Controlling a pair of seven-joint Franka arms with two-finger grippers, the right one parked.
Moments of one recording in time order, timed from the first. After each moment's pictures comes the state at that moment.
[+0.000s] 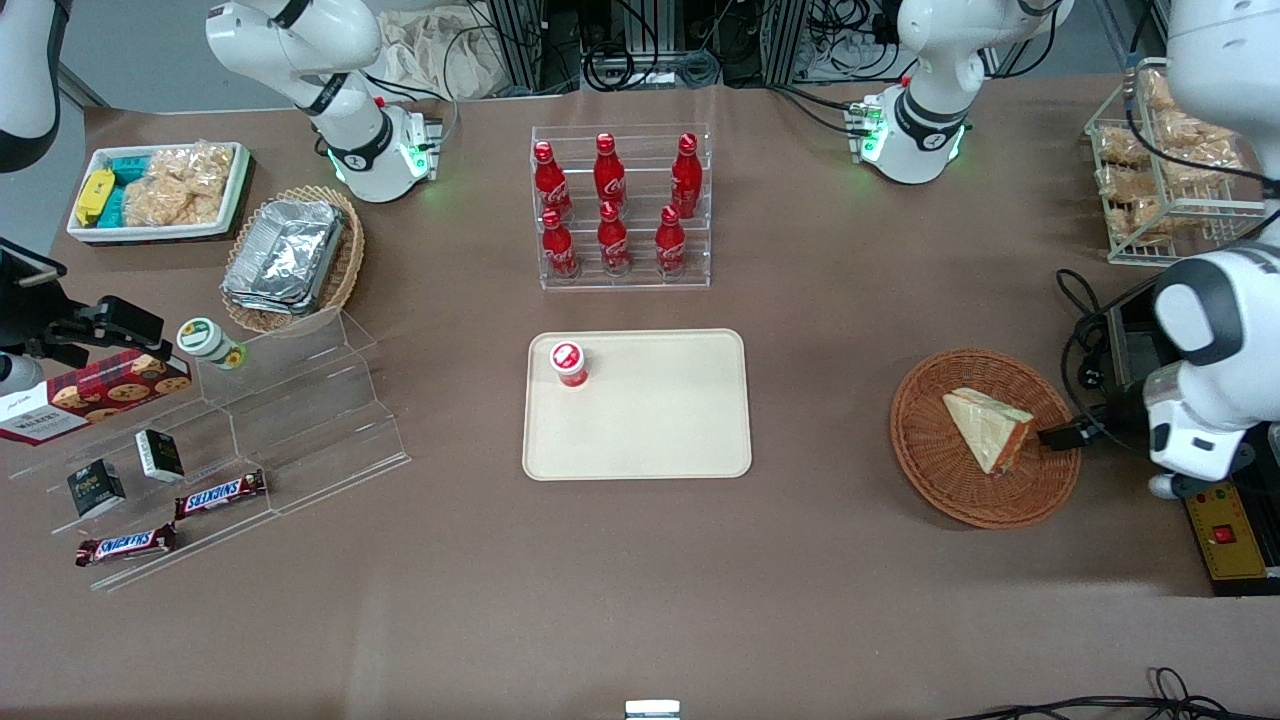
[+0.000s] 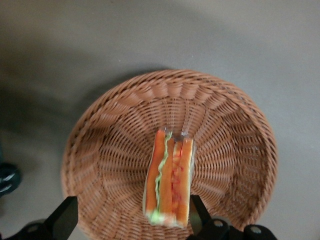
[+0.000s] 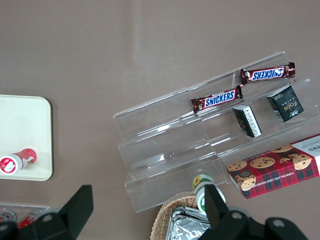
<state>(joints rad) 0.17 0.39 -0.03 -1.87 -0.12 2.22 -0.21</state>
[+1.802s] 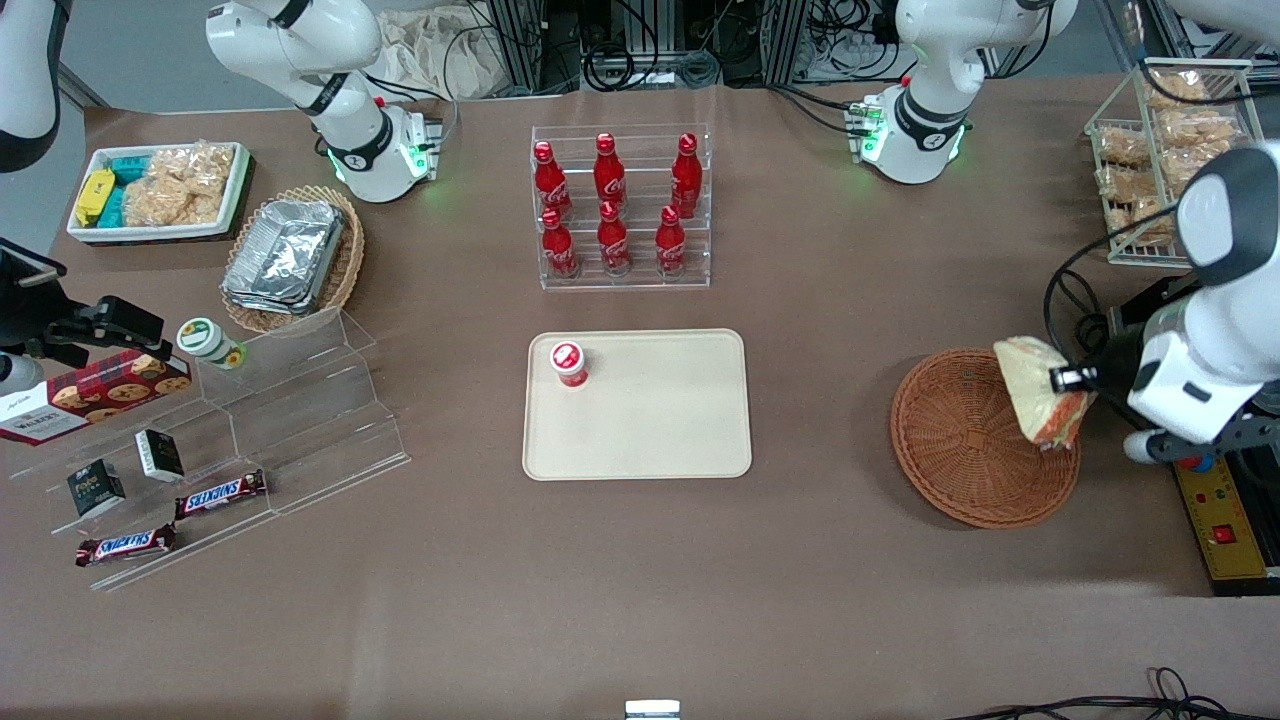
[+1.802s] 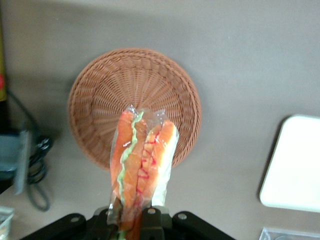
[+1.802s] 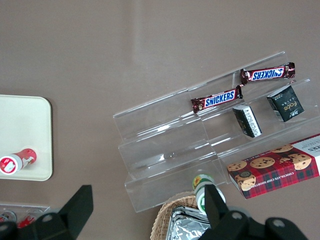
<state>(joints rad) -0.01 0.20 -0.05 -1.54 0.00 1.64 -0.19</state>
